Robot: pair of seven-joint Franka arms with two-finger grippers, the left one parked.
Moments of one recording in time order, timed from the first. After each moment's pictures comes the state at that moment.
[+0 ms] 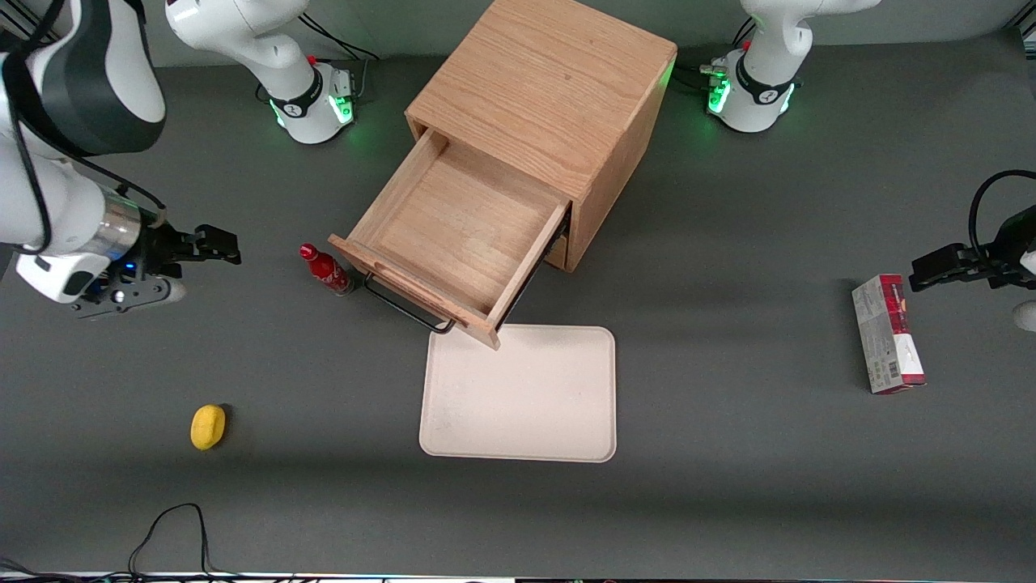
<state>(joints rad) 0.43 0.09 -0.36 -1.67 0.07 1.61 -0.10</state>
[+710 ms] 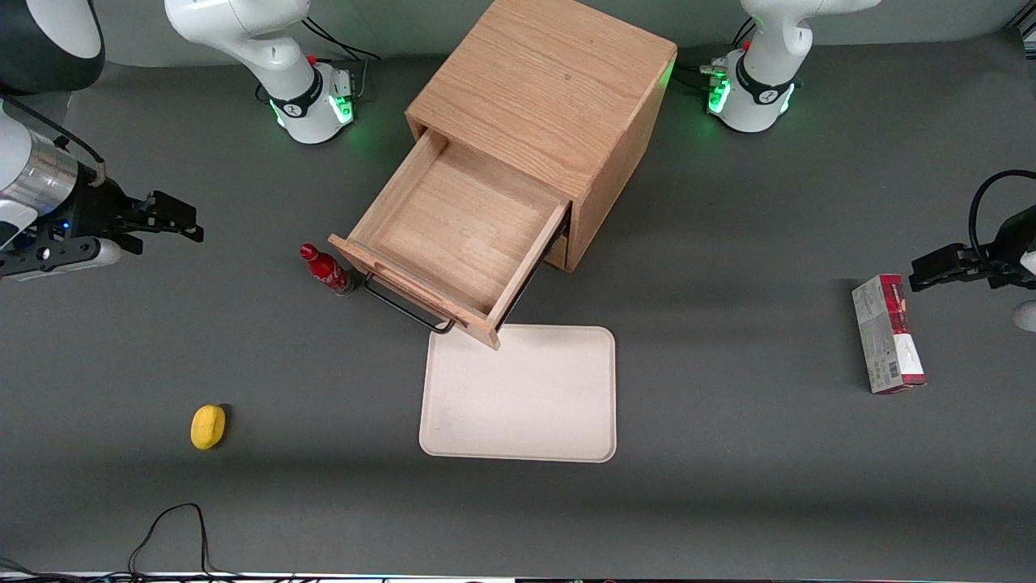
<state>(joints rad) 0.17 -0.04 -0.13 -1.74 0.07 1.63 -0.08</state>
